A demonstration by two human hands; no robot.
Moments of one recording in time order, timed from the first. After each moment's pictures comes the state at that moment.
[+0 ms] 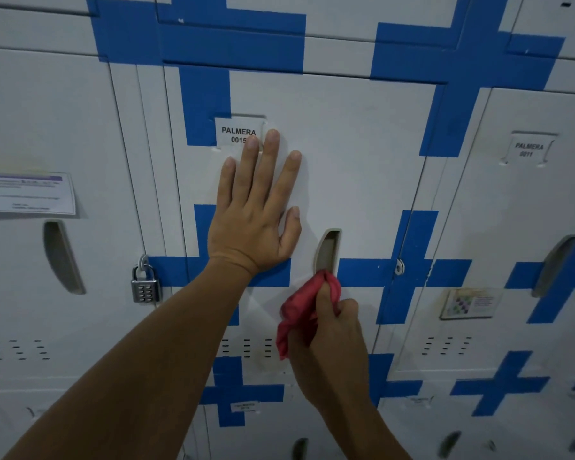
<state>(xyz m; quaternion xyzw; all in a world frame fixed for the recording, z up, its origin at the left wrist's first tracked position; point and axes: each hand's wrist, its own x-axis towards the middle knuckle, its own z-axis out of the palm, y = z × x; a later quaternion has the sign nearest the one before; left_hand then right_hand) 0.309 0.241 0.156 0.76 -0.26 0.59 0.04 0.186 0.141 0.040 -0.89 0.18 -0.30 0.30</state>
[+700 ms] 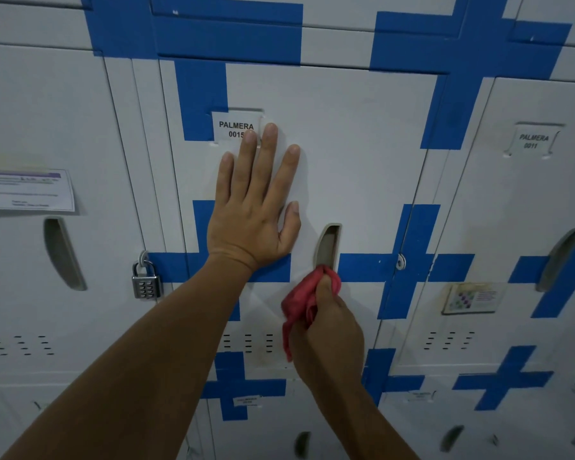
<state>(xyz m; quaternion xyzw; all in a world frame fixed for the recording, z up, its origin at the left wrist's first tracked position) 0.307 0.240 0.158 0.76 -0.26 0.59 0.04 0.189 0.146 0.056 -0.88 0.20 -0.23 0.37</state>
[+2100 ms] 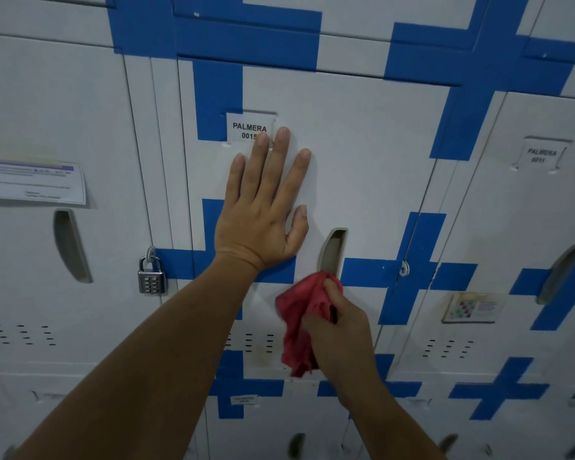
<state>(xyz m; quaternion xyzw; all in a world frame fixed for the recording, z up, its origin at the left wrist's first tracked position) 0.306 0.240 0.158 0.77 -0.26 0.59 0.04 0.165 0.144 0.087 -0.78 0.14 -0.18 0.58</state>
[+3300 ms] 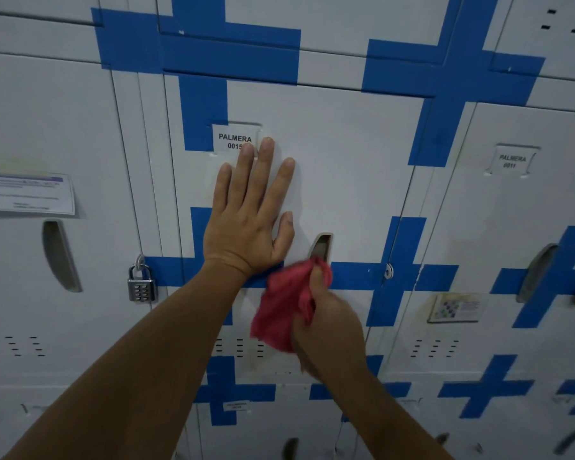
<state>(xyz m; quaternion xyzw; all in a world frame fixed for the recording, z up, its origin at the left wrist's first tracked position) 0.309 0.240 0.157 0.76 -0.27 0.59 0.05 0.182 0.128 0.077 -0.89 0.08 -0.27 0.35</state>
